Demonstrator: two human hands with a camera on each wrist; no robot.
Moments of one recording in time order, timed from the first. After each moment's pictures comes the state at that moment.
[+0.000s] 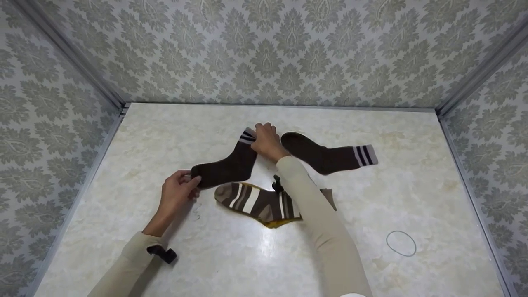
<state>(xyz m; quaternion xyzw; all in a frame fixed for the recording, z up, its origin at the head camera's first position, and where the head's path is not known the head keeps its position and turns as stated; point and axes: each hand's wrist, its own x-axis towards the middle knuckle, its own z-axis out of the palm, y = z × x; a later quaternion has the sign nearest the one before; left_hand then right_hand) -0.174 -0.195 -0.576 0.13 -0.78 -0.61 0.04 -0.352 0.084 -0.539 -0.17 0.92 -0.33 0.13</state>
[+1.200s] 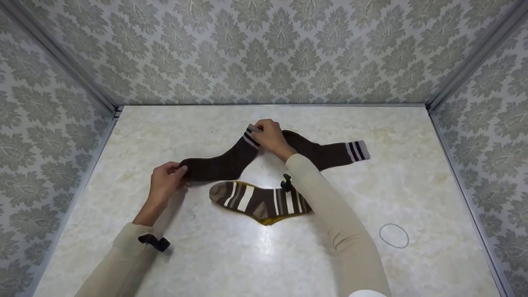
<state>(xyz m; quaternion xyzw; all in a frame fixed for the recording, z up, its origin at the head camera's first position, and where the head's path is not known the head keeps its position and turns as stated) -0.195 -0.209 -0.554 0.12 -0.79 -0.60 0.04 -0.338 0.120 -0.526 -0.15 0.86 -0.49 0.04</state>
